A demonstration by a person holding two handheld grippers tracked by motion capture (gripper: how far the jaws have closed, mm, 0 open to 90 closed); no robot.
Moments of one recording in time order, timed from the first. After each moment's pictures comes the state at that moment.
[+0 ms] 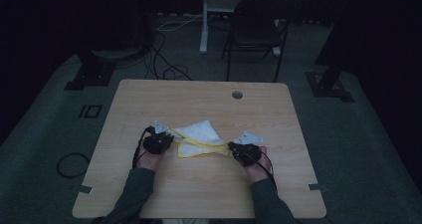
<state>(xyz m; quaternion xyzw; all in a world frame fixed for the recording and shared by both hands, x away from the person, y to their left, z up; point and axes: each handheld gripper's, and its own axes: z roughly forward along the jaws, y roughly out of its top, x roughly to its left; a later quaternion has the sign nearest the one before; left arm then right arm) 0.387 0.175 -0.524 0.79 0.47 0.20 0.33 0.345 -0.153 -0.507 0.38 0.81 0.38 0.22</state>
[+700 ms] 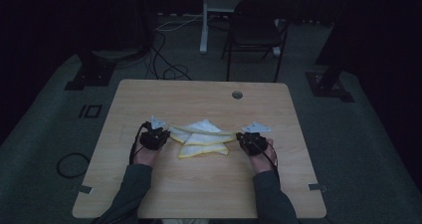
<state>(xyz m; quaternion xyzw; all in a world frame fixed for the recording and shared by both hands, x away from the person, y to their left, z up) 0.393 0.184 -0.510 0.79 0.47 0.21 0.34 0.373 -0.173 -0.500 0.44 0.79 0.38 0.23</state>
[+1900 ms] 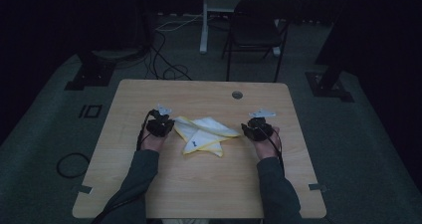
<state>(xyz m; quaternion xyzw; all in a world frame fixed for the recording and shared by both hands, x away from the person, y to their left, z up) 0.436 0.167 -0.500 0.79 0.48 0.22 0.32 0.417 -0.193 -0.490 0.48 0.77 0.35 0.23</state>
